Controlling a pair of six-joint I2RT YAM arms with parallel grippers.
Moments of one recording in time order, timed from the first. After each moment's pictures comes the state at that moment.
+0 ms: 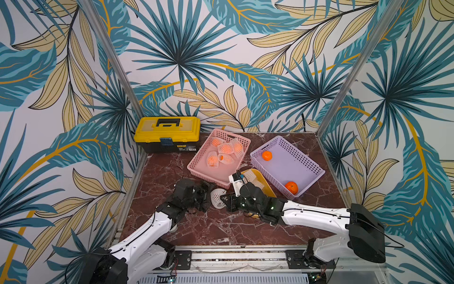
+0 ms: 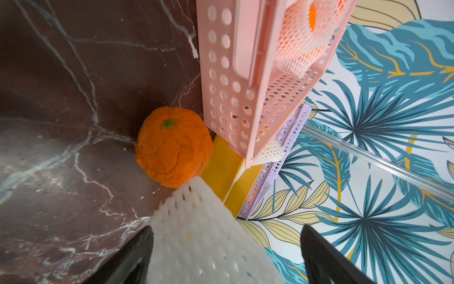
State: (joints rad) left arm -0.41 0.99 0.45 -0.06 0.36 -1.65; right arm 1.05 1.39 0.83 0.08 0.04 0.77
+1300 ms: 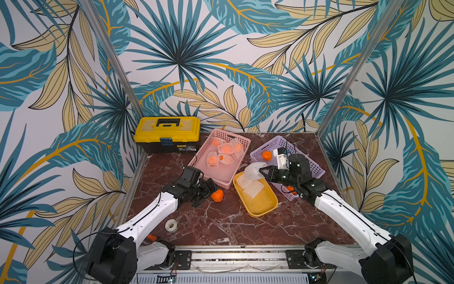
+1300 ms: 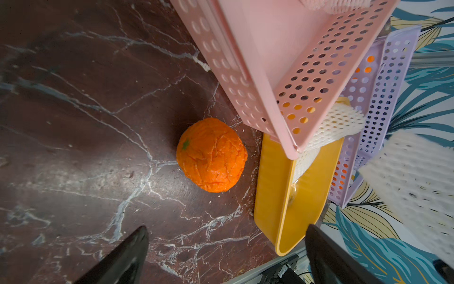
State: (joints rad) left arm -0.42 1.21 0.76 -0.52 0.33 -1.05; right arm 0.39 1.16 0.83 -0.23 -0.35 0.62
